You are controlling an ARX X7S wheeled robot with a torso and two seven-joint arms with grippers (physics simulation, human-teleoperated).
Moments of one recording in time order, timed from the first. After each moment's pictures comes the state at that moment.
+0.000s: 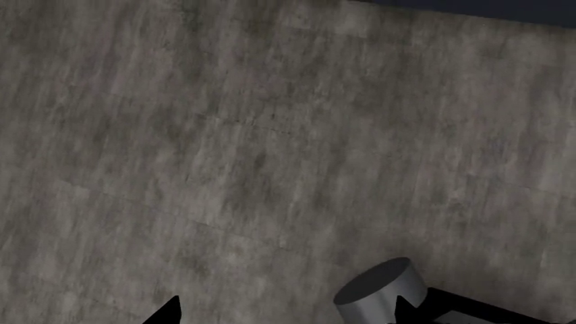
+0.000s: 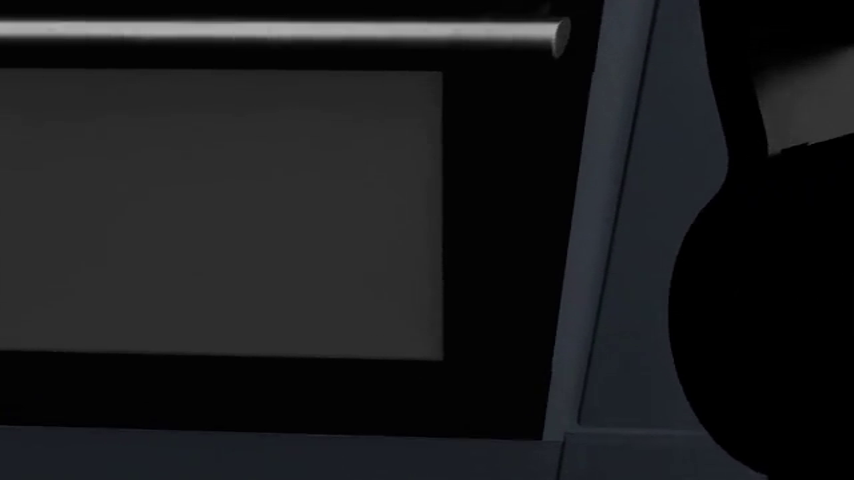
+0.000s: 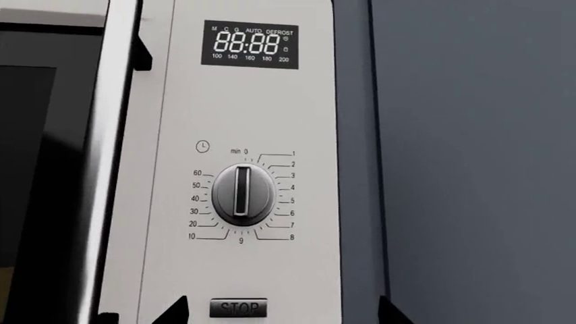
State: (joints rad) left arm -0.07 -0.16 -0.22 -1.31 0.00 0.09 -0.06; right arm 2.32 0.00 -1.17 1.29 1.19 0.27 0.30
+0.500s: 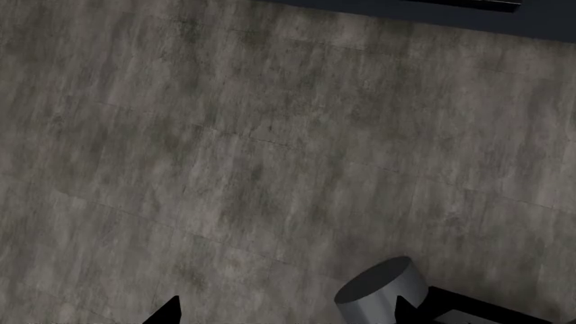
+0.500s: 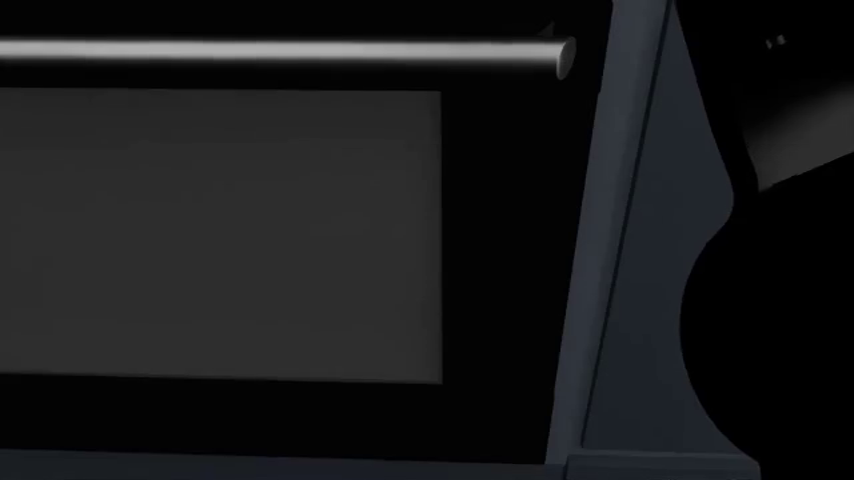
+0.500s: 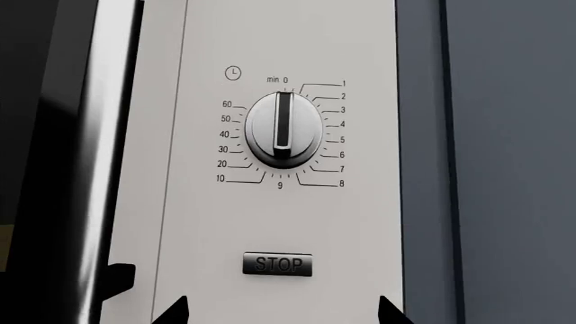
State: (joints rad) left arm -0.07 -0.16 -0.22 -1.31 0.00 0.09 -0.06; right arm 2.27 0.00 -1.42 1.24 1.45 0.22 0.31
